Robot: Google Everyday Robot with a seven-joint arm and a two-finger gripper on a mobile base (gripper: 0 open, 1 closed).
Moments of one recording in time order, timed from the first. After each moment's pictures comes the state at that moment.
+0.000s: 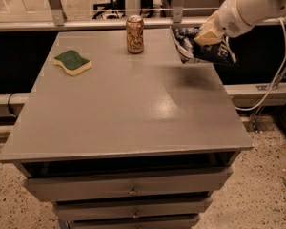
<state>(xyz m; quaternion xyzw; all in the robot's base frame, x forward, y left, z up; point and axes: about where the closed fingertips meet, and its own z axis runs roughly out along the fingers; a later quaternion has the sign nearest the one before) 0.691 -0.197 0.947 -0.53 0.75 0.03 0.39</state>
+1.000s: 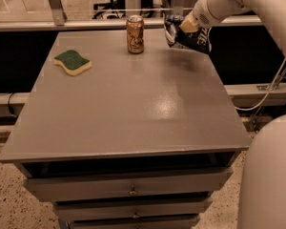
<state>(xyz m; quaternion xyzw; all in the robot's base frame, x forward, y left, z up) 0.793 -0.174 0.942 -0.44 0.78 -0.01 0.43</state>
